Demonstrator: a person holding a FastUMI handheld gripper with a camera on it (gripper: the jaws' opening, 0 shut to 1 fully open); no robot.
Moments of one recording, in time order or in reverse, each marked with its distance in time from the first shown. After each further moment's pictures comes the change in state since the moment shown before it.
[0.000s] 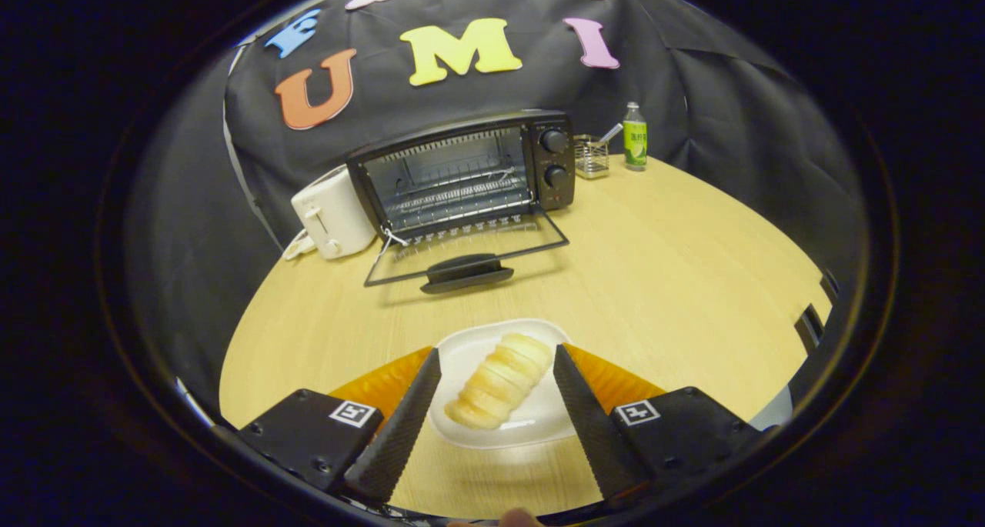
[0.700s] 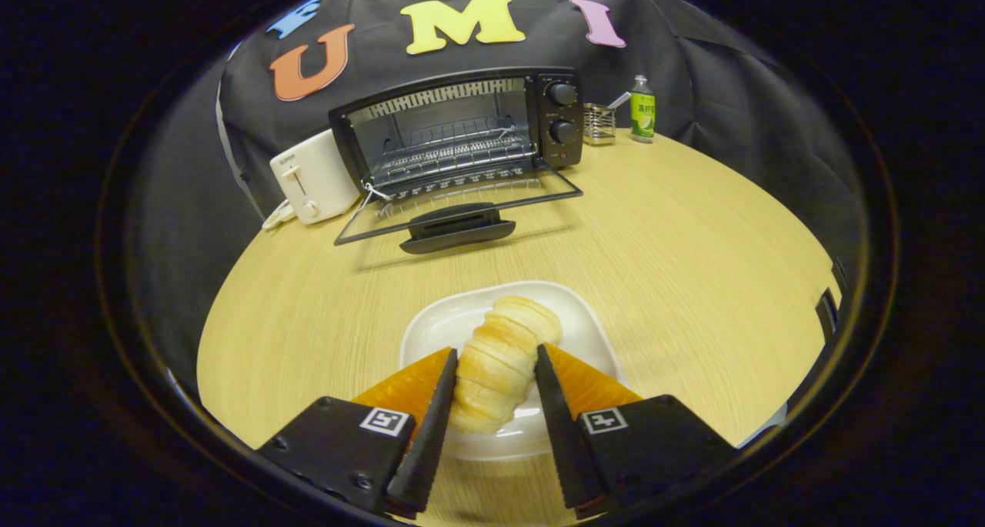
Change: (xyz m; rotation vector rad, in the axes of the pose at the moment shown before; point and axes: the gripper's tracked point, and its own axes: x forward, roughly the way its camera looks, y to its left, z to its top) arm 0.039 0.000 -0.030 -0.006 0.058 -0.008
